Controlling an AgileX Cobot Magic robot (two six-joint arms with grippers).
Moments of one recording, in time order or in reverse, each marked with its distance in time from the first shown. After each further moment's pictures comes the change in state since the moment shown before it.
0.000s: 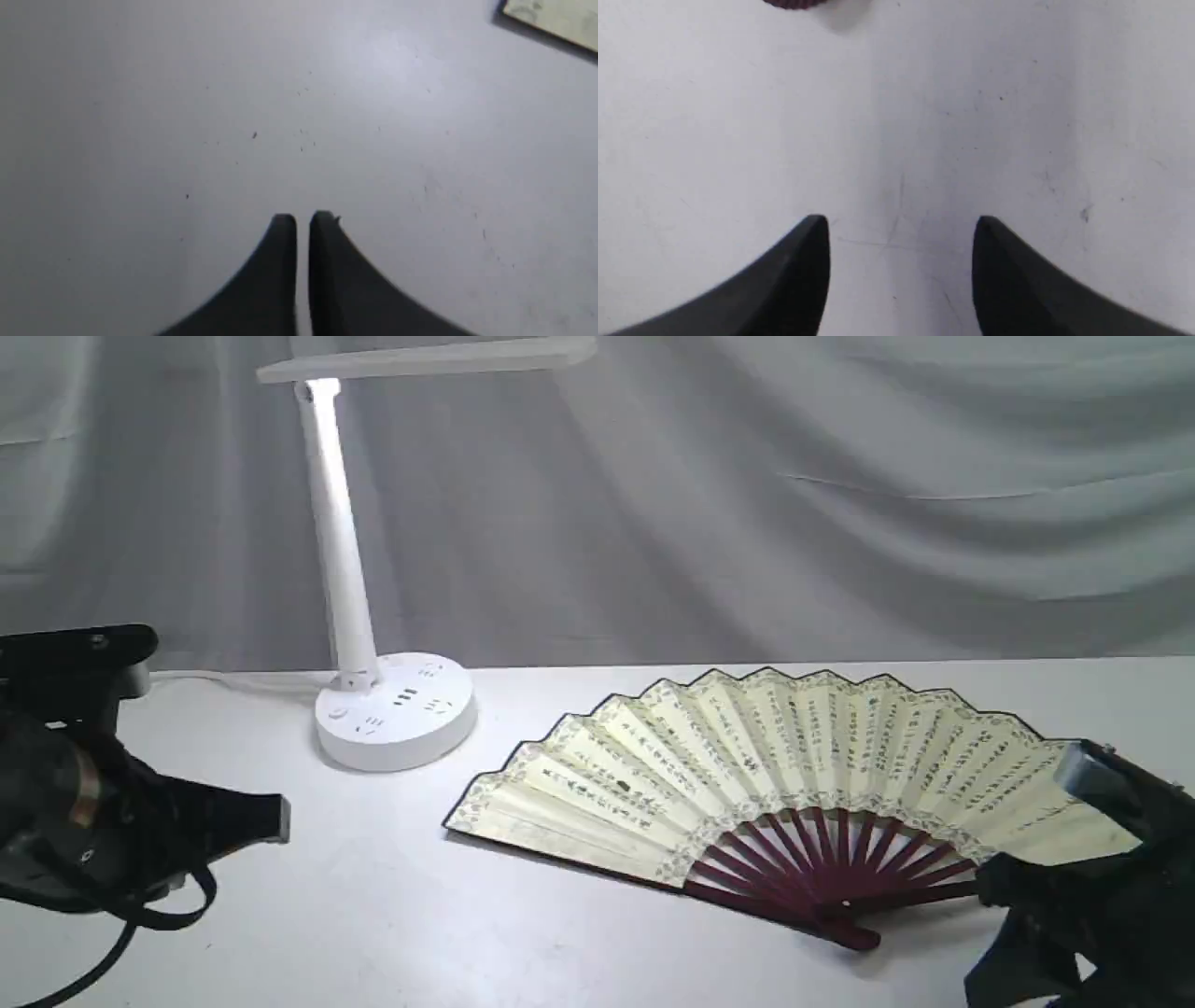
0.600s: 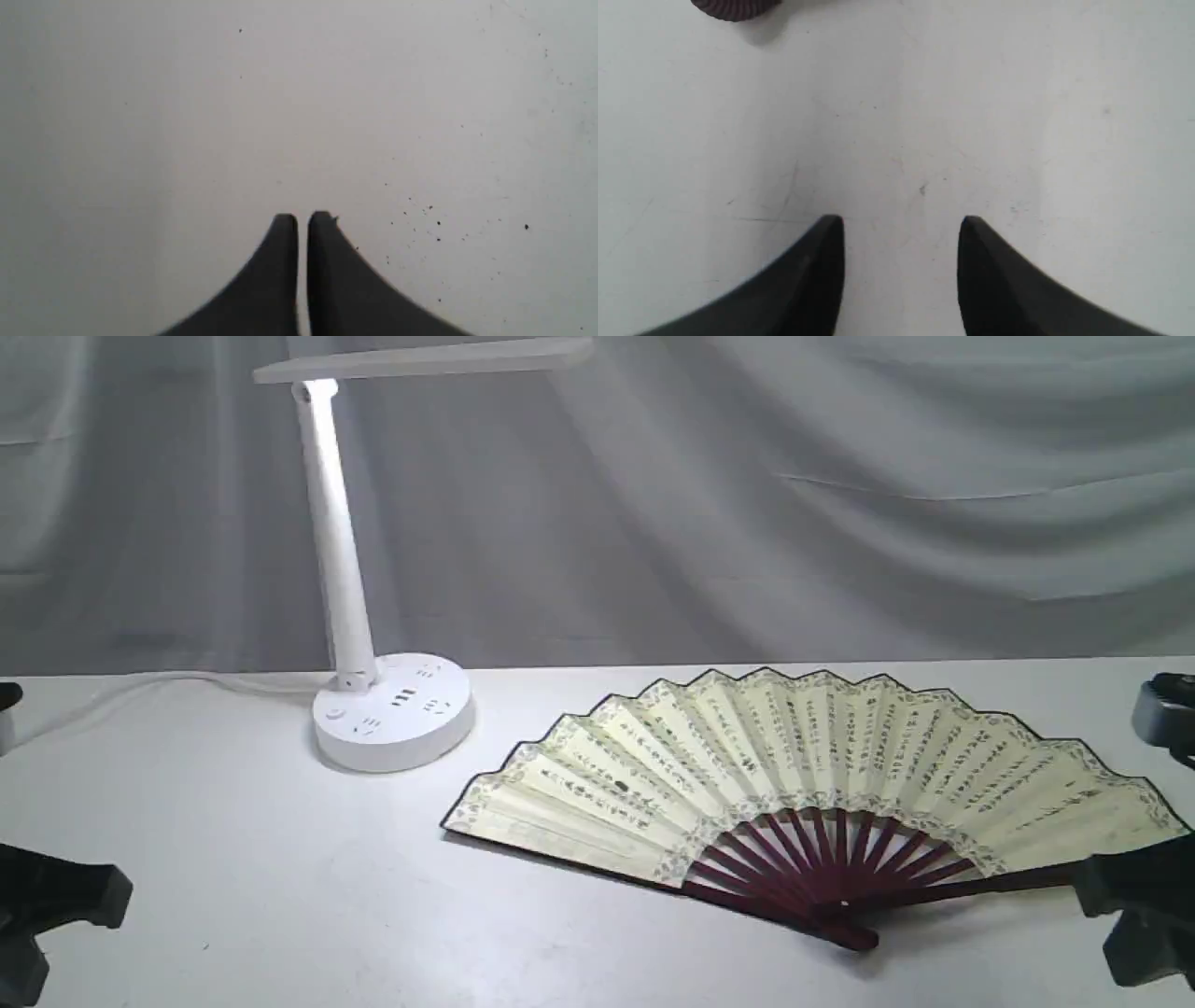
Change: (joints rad) left arm 0.275 -0.102 0.000 -0.477 0.287 0.667; right arm 0.036 -0.271 0.000 -0.424 -0.009 0.210
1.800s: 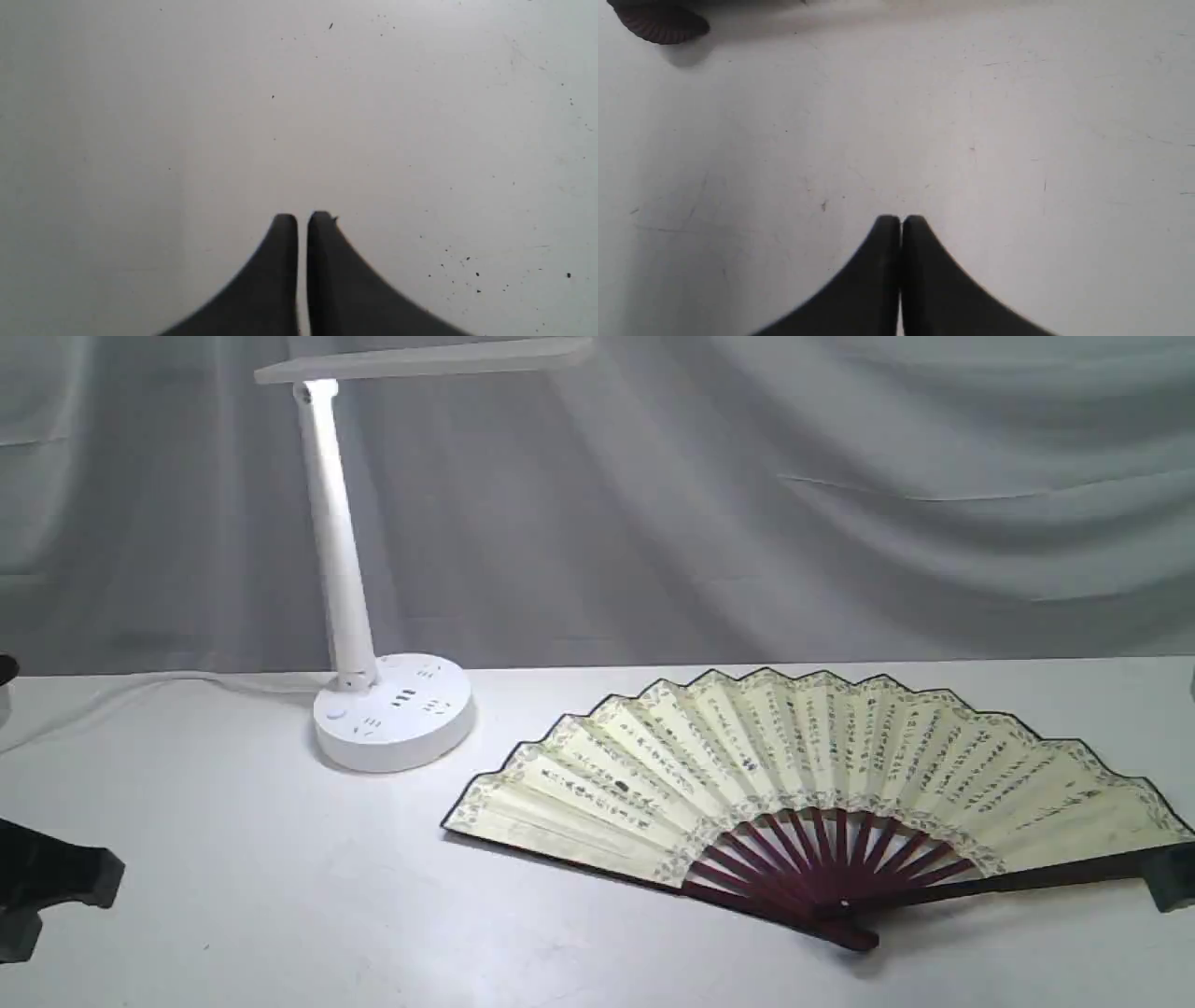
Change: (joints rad) left arm 0.014 0.000 0.000 0.068 -0.096 0.027; right arm 0.000 -0.119 0.000 -0.212 -0.022 0.045
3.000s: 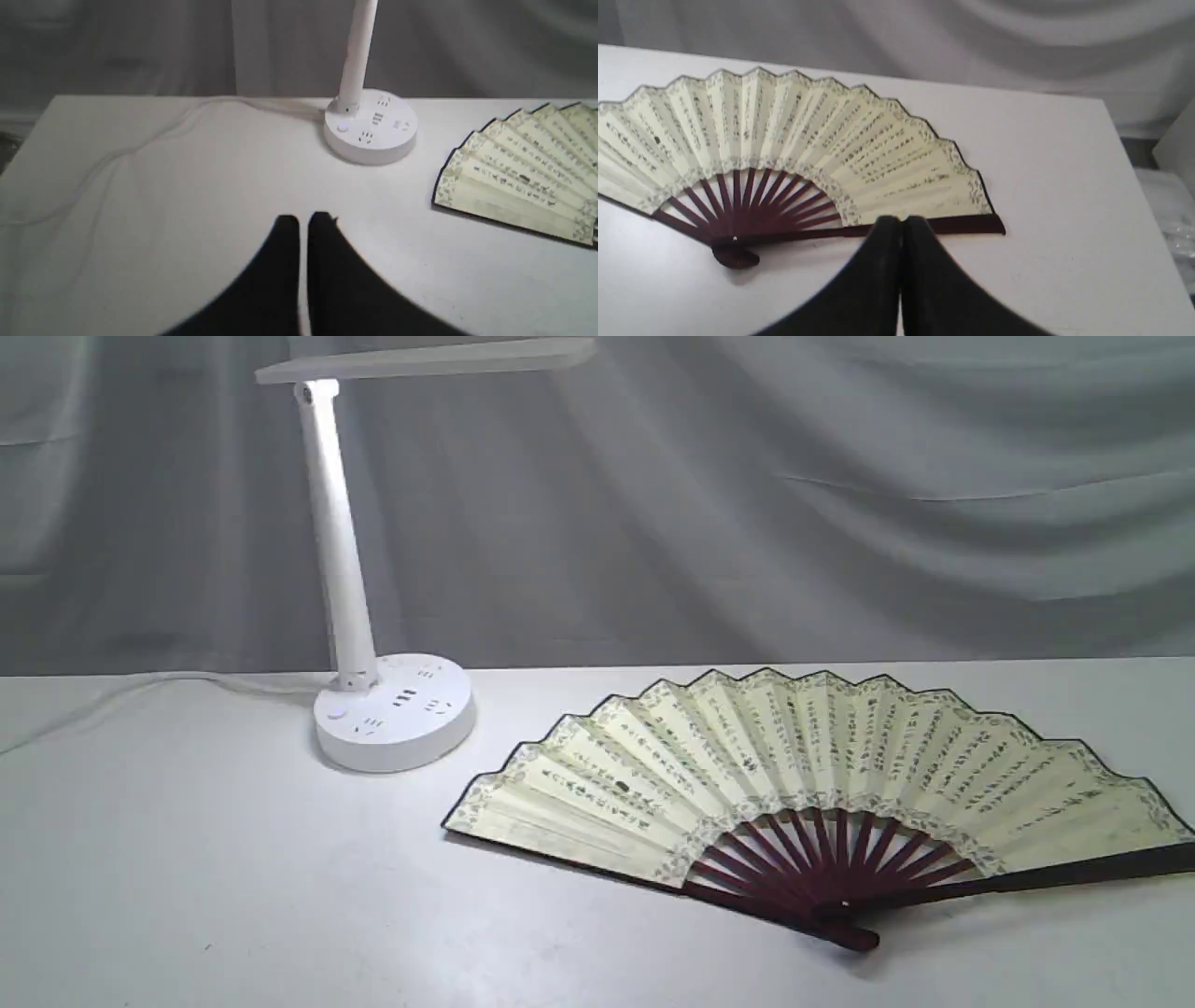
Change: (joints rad) left arm 0.000 -0.815 0.046 0.051 -0.024 0.000; right arm 0.000 -0.699 0.059 0.007 -0.068 0.008
